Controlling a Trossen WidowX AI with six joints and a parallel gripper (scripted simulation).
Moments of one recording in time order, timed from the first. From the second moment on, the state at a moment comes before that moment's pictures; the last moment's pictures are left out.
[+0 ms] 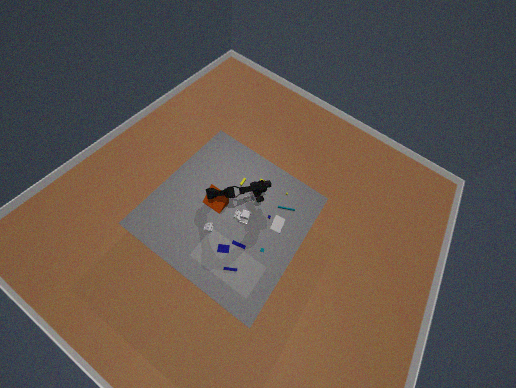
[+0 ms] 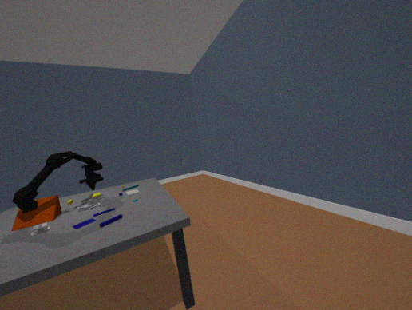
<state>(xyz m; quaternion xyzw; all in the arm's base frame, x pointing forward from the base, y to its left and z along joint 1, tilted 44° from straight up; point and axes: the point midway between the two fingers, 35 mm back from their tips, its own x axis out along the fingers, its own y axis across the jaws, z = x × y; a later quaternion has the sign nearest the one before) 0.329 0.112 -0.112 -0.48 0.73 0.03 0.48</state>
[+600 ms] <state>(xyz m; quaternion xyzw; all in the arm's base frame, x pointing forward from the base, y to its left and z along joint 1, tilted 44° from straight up) 0.328 0.096 -0.134 -0.48 0.73 0.04 0.48</state>
